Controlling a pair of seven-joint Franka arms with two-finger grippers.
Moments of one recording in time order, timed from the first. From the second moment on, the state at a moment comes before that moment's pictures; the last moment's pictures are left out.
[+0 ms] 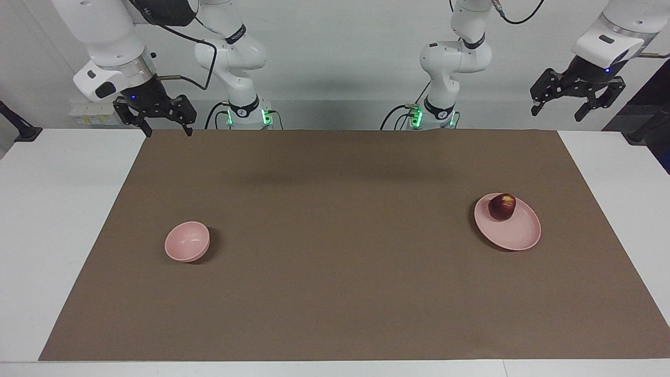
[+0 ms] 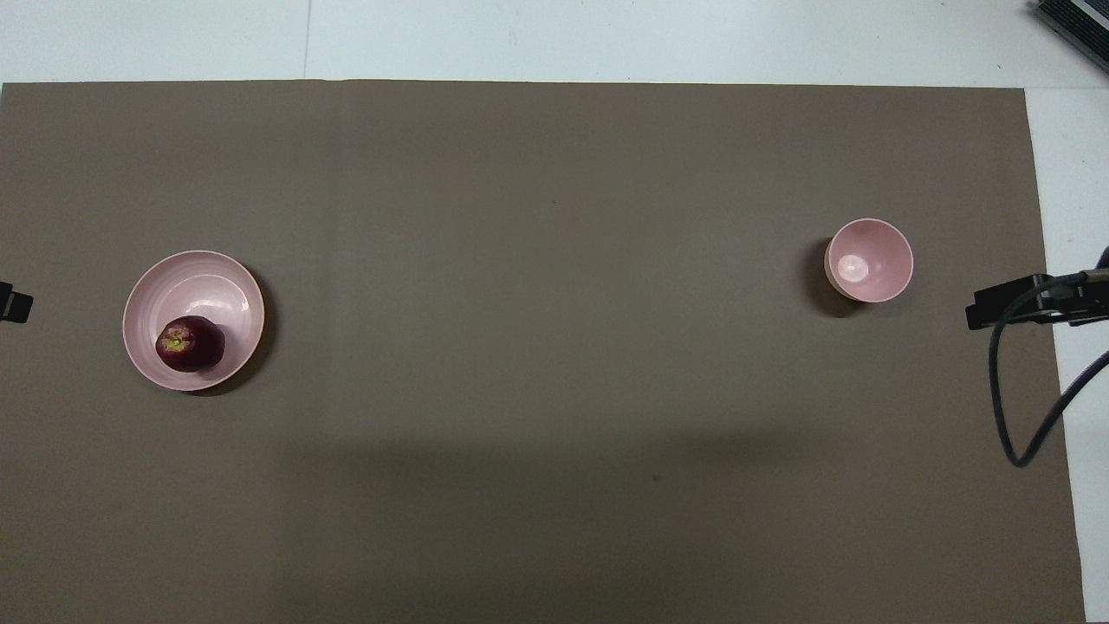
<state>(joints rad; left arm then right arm) -0.04 0.01 0.04 -1.35 -0.01 1.34 0.24 -0.01 -0.04 -0.03 -1.60 0.00 1.51 -0.05</state>
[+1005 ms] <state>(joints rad) -0.04 0.01 0.04 -1.36 -0.01 1.37 0.24 -0.01 -0.04 -0.03 -1.60 0.00 1.51 -0.05</state>
